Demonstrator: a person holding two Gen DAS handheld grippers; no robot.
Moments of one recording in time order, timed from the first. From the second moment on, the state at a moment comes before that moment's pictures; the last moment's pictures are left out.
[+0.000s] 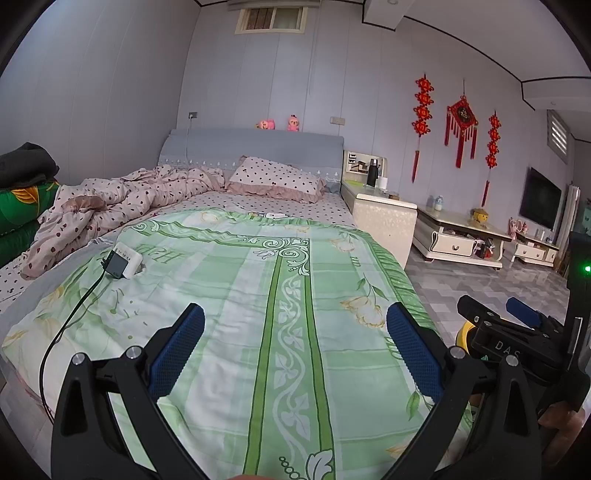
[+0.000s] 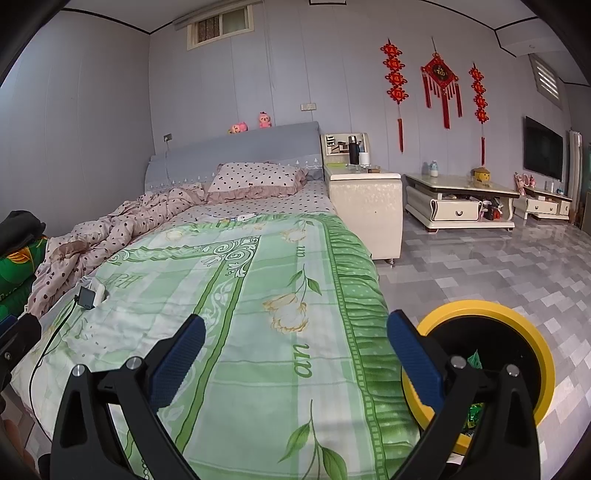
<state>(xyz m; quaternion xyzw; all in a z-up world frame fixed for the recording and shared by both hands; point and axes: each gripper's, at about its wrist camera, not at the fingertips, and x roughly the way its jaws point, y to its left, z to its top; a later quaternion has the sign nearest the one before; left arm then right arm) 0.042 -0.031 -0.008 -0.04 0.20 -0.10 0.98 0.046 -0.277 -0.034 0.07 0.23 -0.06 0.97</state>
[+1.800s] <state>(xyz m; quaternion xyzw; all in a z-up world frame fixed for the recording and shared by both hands) 0.047 -0.034 -0.025 -0.05 0.21 -0.11 0.97 0.045 -0.281 -0.045 0.08 0.24 -0.06 0.97</state>
